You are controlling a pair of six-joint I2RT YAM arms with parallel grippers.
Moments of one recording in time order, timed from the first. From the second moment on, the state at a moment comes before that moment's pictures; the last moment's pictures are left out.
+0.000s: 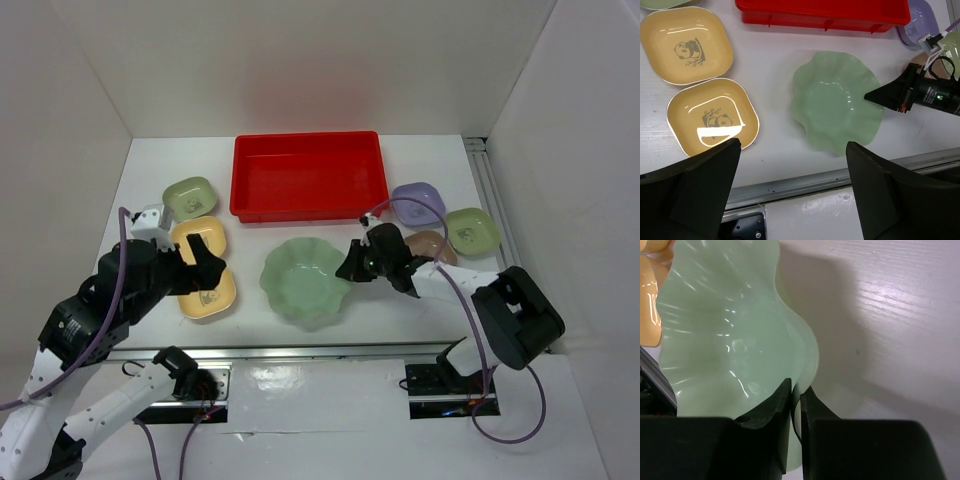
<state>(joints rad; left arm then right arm) -0.55 0.64 1.15 -1.04 -0.24 -0.55 0.56 1.45 0.59 0.18 -0.26 0.59</state>
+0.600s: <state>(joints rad) -0.55 0.64 1.15 -1.06 -0.21 -0.53 0.58 1.16 0.86 -0.19 -0.35 0.53</state>
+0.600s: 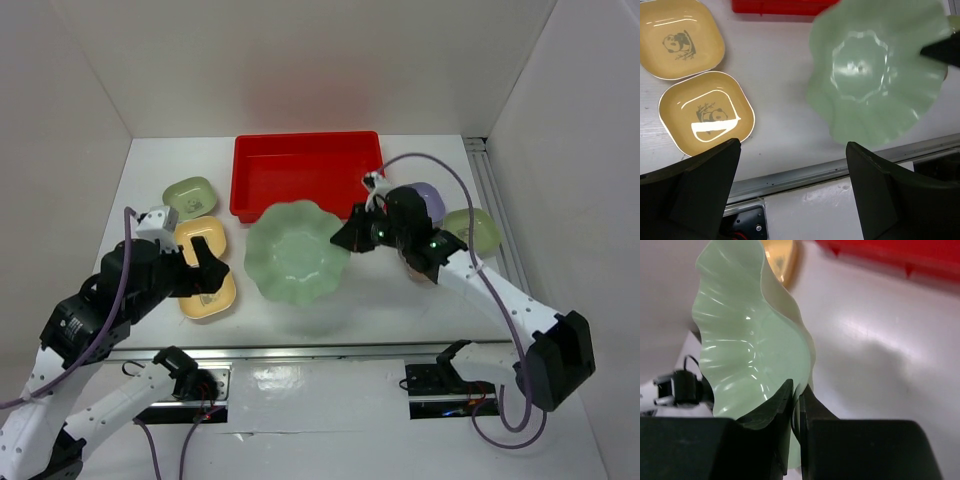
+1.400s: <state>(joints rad) -0.55 0.59 1.07 -1.02 0.04 -0.52 0.21 2.18 1.70 0.01 -0.43 0.58</state>
